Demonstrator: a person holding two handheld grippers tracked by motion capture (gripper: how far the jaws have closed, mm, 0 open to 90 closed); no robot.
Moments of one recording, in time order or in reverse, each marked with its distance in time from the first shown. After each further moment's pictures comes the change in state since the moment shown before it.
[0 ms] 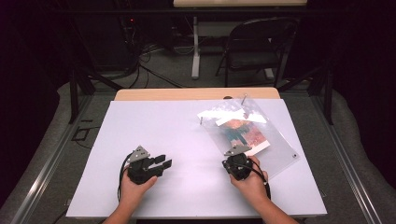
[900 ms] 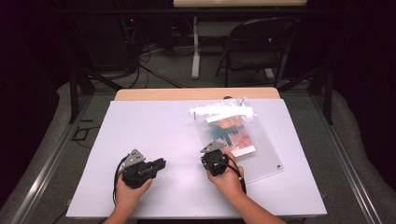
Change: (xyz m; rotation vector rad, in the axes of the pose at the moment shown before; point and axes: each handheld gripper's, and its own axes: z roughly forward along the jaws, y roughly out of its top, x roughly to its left) left arm -0.006 -0.007 -0.022 -0.001 0.037 0.023; right arm 0.045 0.039 0.039 -0.051 0.030 -0.029
